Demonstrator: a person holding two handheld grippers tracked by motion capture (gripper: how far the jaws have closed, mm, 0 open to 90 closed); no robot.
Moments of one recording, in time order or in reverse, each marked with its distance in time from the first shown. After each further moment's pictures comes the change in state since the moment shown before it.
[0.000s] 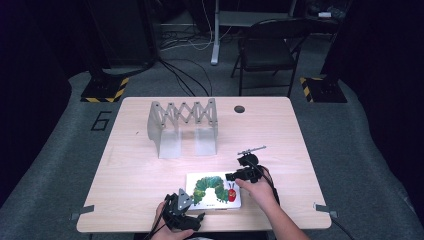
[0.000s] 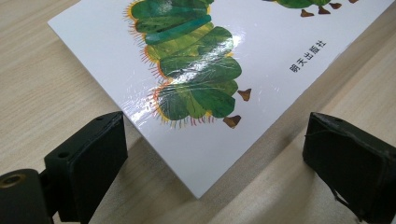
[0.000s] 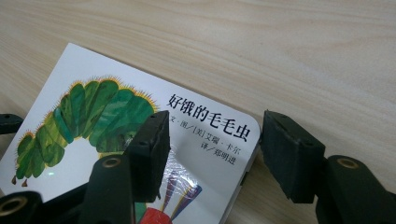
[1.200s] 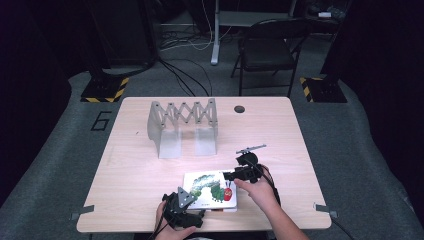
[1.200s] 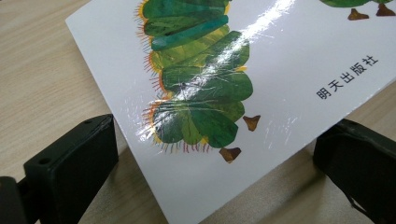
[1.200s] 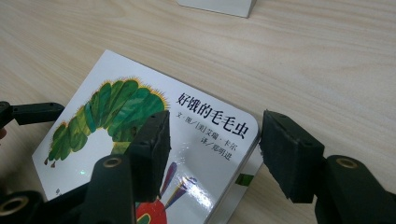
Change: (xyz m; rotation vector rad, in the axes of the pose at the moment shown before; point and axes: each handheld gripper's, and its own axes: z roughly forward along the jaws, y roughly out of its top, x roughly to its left) left arm 0.000 0.003 0.005 0.000 0.099 -0.064; right arm 0.019 0.005 -0.021 -0.031 0.013 -0.043
